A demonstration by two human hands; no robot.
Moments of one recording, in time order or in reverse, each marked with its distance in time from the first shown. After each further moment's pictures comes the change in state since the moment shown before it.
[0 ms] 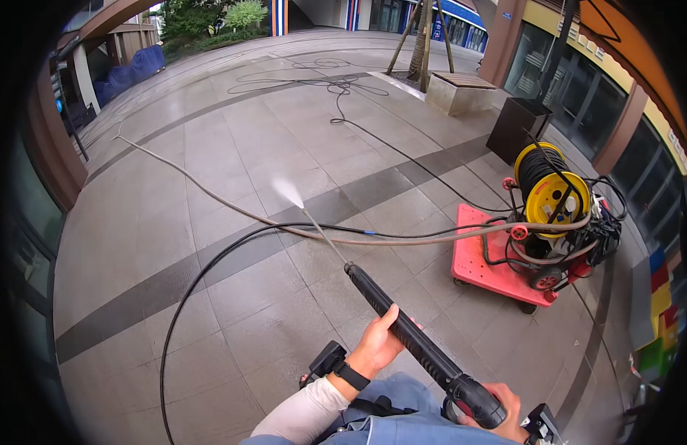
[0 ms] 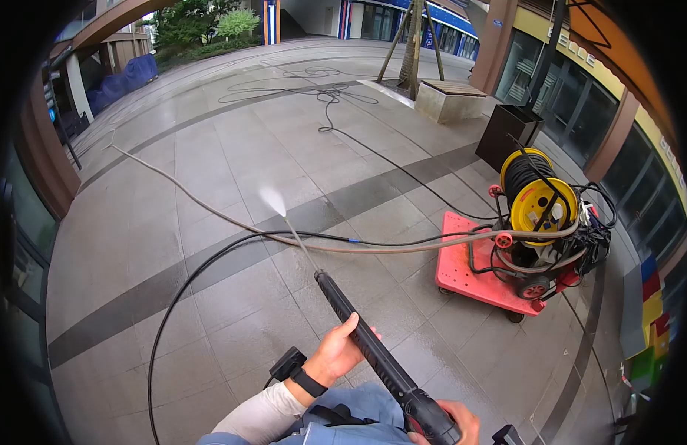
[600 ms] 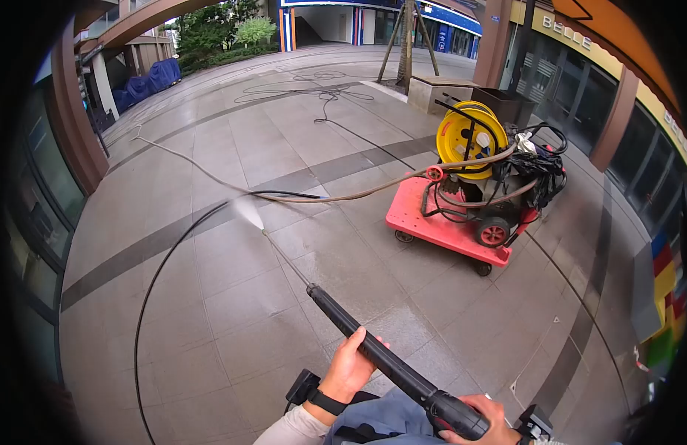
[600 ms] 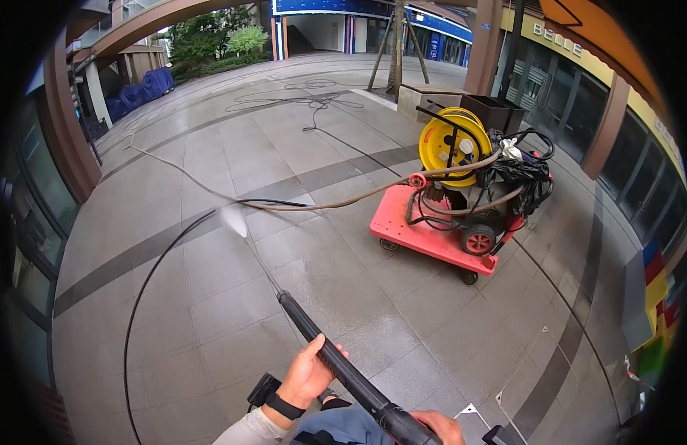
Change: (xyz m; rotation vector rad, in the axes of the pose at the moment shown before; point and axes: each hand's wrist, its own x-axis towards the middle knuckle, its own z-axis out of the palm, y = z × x) left_hand -0.162 -0.611 0.072 -0.024 0.180 0.249; right_hand -0.440 0.257 -0.371 0.021 -0.218 -0.136
